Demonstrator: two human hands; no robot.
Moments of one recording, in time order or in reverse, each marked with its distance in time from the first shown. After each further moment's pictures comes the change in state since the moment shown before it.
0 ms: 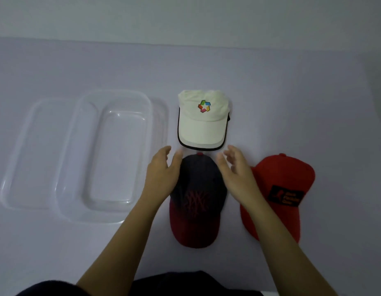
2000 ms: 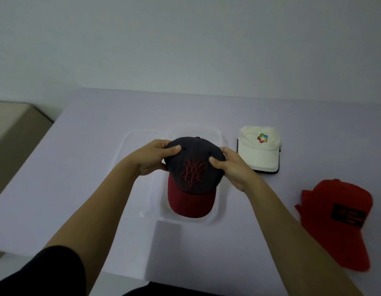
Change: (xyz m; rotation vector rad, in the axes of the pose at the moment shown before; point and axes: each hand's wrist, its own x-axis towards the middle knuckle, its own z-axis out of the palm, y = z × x) left_hand 0.038 -0.038 -0.241 -0.298 -0.444 0.078; right_hand 0.007 -0.112 0.142 0.375 -0.374 -0.040
